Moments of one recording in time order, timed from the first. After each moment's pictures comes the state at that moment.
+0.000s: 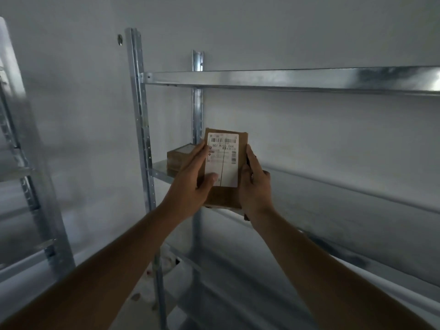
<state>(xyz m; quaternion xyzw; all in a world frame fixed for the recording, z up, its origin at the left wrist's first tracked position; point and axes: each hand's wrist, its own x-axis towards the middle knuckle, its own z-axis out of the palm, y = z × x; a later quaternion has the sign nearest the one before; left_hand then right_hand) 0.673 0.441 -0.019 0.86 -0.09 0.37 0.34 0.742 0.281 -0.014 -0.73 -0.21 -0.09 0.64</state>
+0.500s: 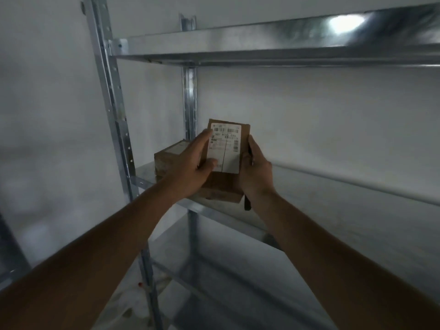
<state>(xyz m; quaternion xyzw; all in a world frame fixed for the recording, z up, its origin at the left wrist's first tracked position) 0.841 0.552 -0.016 0.87 -0.09 0.28 0.39 0.906 0.390 -0.029 -0.76 -0.15 -0.10 0.63</state>
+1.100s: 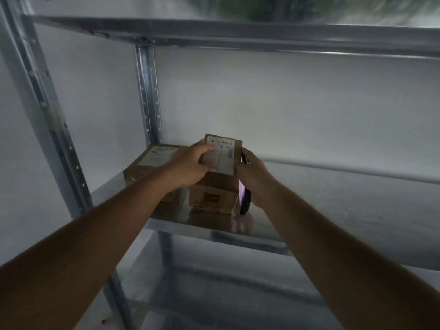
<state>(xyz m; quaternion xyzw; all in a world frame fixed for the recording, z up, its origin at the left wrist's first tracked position) 0.976 0.637 -0.013 0.92 -0.16 0.06 0.35 0.973 0.454 -0.030 -0.77 0.02 -0.02 0.64</state>
